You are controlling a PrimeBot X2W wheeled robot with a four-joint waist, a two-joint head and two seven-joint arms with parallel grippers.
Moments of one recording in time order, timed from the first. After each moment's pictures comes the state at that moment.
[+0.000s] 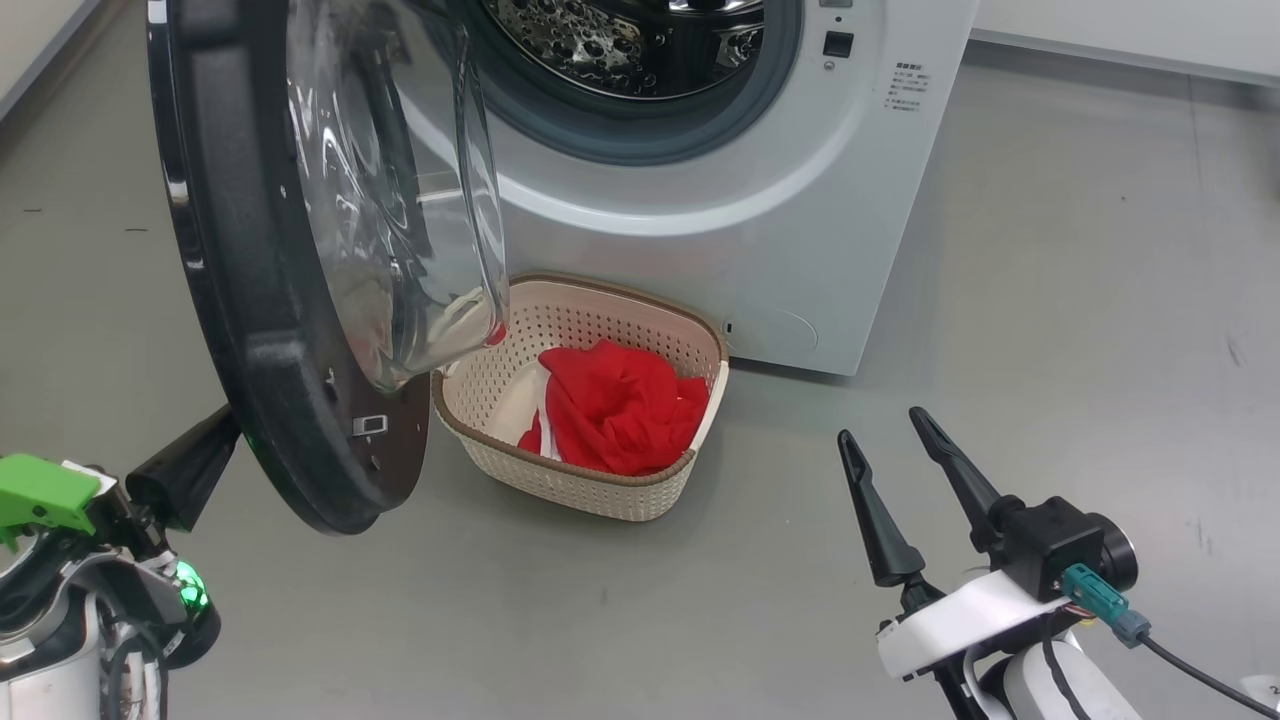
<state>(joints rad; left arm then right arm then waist) -0.35 0.07 0.32 0.38 -1.60 0.13 0.77 -0.05 -0.11 0.35 0.11 0.31 0.03 -0.24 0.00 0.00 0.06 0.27</state>
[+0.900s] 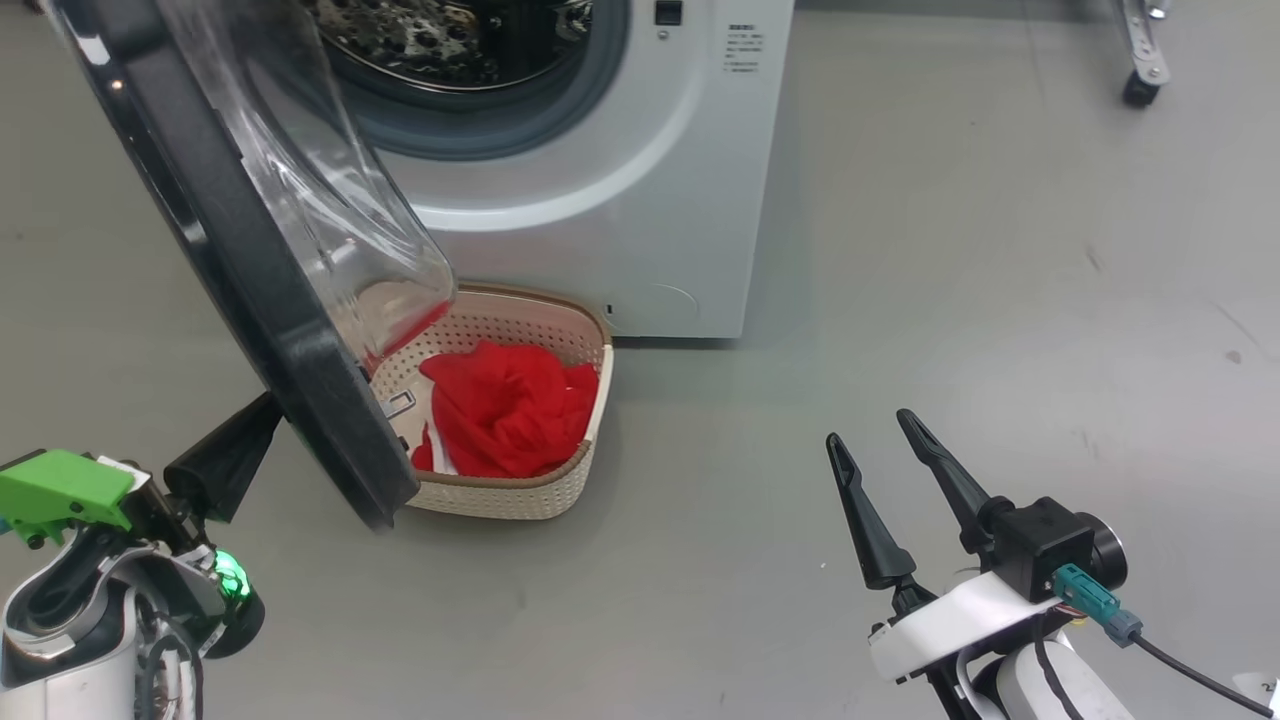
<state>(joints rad) -0.34 0.04 0.28 0.34 -1.67 0.13 0.75 -0.05 -0.11 0.37 0.12 0.31 0.03 -0.24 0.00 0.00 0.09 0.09</state>
